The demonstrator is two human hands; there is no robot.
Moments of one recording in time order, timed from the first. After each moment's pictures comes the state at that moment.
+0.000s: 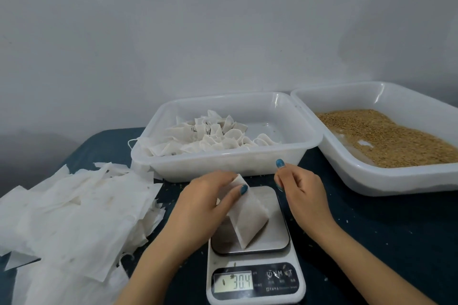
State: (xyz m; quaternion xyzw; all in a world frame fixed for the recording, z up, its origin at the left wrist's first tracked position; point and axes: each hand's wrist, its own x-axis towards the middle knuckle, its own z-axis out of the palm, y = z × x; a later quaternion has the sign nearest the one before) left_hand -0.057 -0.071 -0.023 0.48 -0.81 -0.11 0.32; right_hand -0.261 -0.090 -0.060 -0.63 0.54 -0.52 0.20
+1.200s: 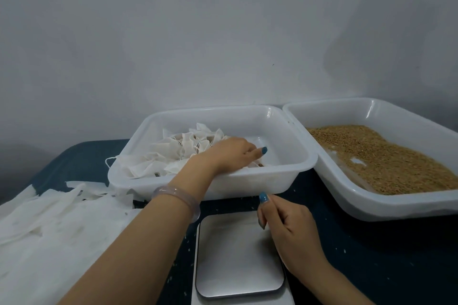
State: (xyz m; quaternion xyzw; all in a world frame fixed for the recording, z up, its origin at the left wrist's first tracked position) left_hand -0.124 -0.244 0.005 0.47 -0.87 -0.13 0.06; right_hand -0.253 -0.086 -0.064 -0.68 0.52 -0.49 0.16
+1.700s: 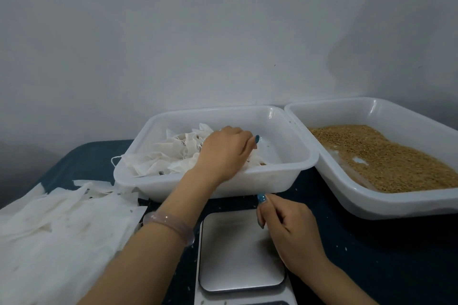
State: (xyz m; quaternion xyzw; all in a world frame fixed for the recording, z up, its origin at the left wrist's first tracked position) left_hand -0.115 -0.203 0.016 0.49 -0.84 0.08 0.20; right_hand -0.252 -0.082 -0.061 -0.71 0.50 -0.48 0.13
